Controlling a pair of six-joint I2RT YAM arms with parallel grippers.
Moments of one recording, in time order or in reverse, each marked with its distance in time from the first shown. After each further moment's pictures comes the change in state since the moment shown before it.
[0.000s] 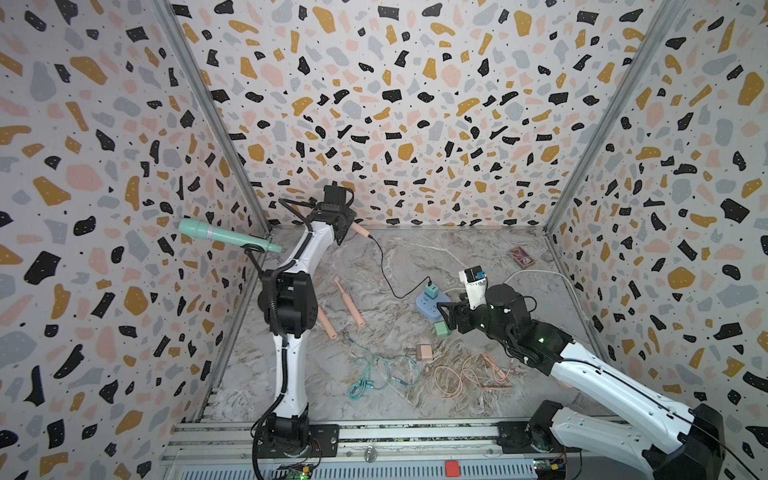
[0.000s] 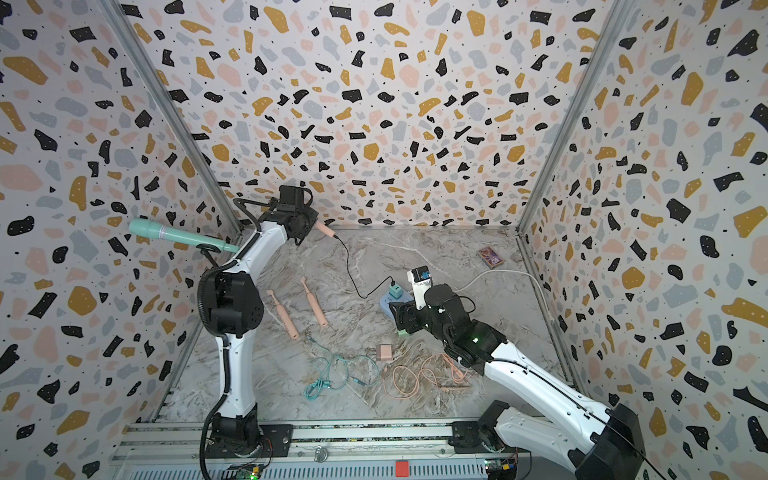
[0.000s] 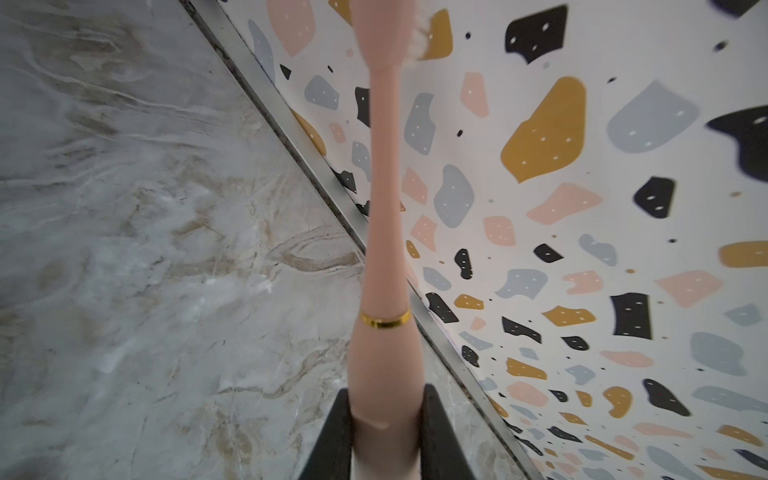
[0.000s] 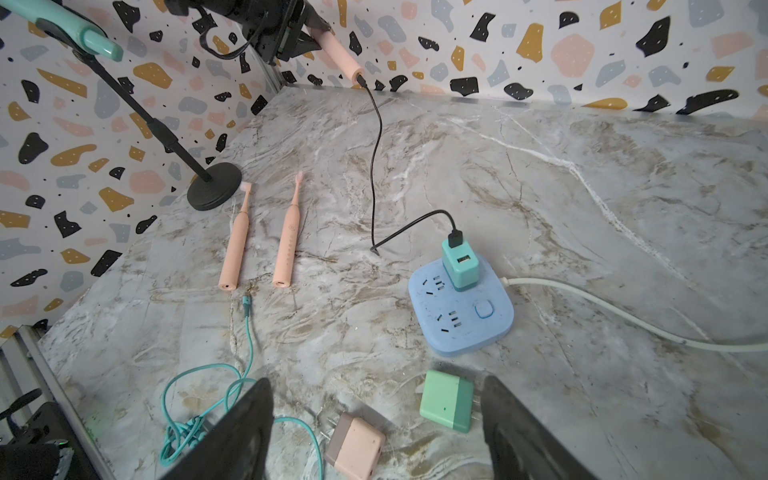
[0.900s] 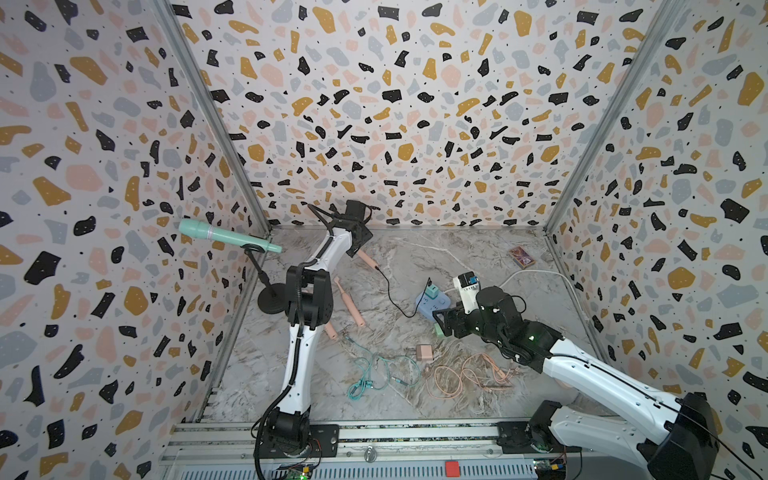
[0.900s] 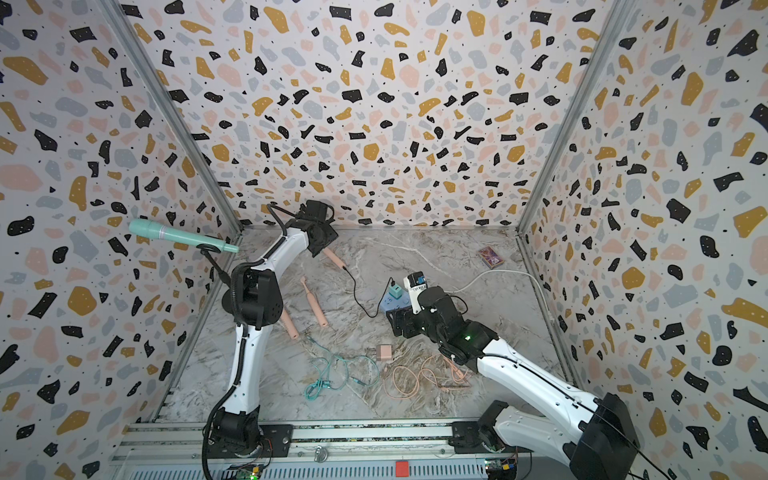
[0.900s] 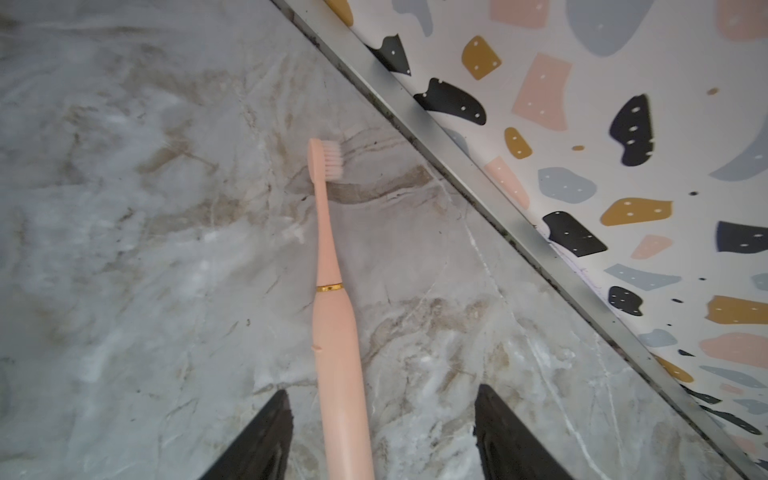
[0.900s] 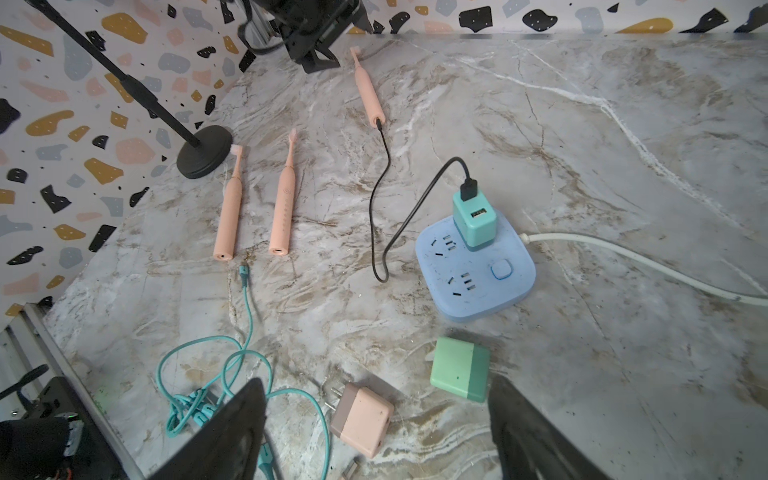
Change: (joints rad) left arm -0.057 0.185 0.146 -0.144 -0.013 0.192; right arm -0.004 0.051 -0.019 -0.037 -0.022 0.068
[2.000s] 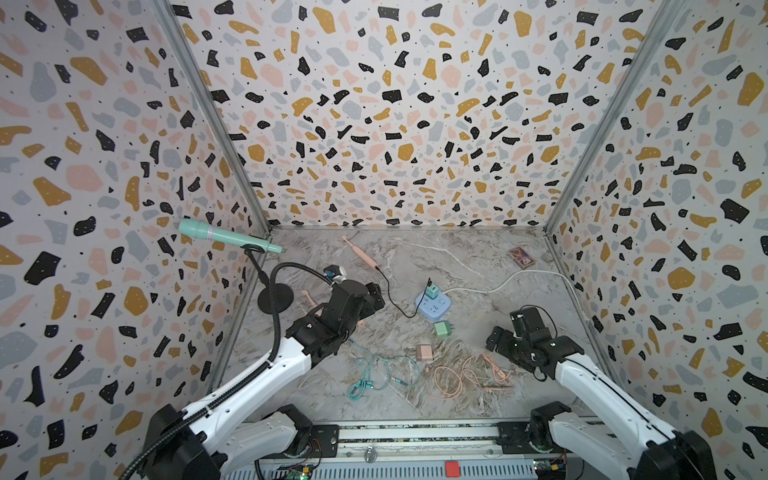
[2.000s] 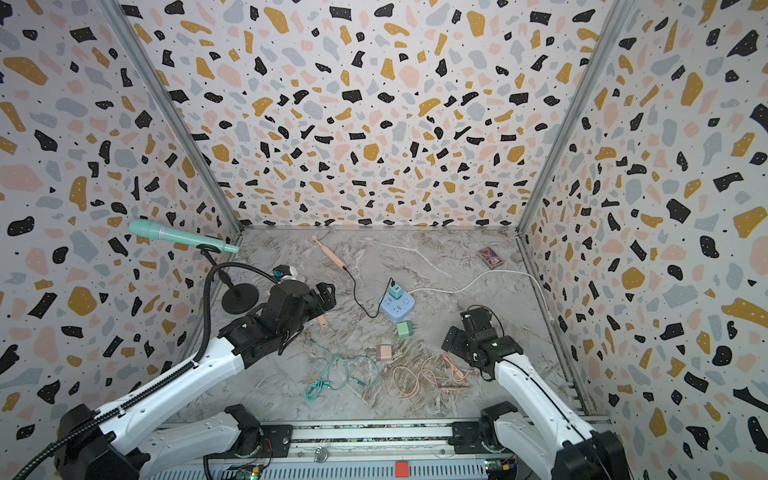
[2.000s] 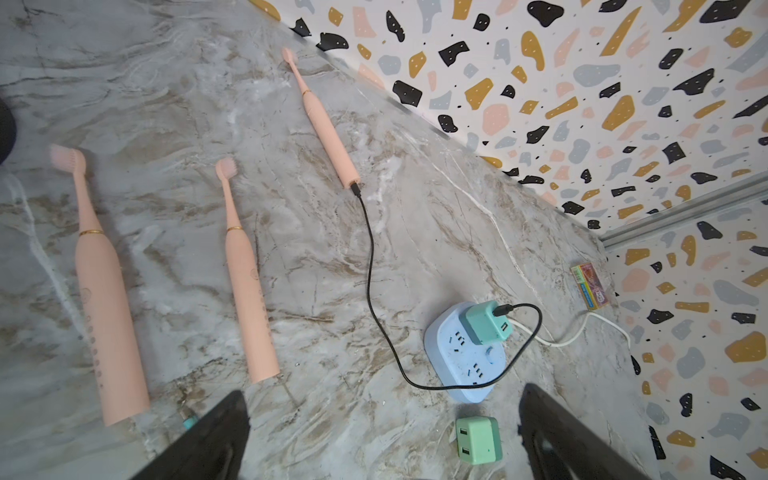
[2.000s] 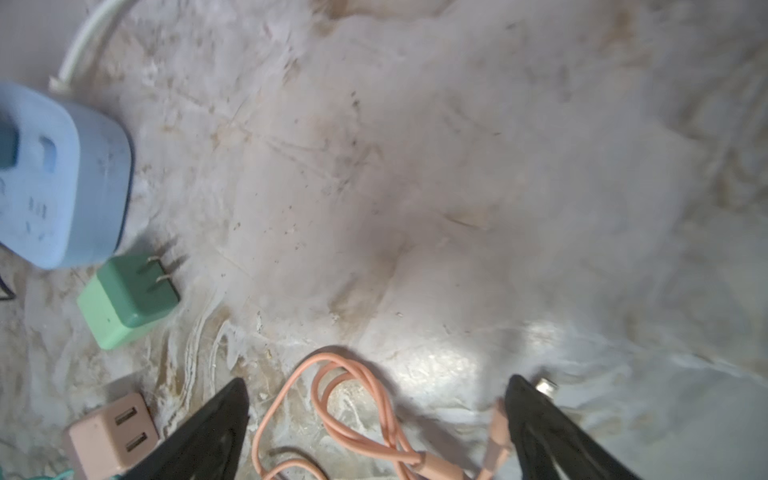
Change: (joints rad) left arm -0.441 -1.398 -1.453 0.340 -0.238 -0.017; right arm -0.513 -0.170 -0.269 -0.383 -0.005 0.368
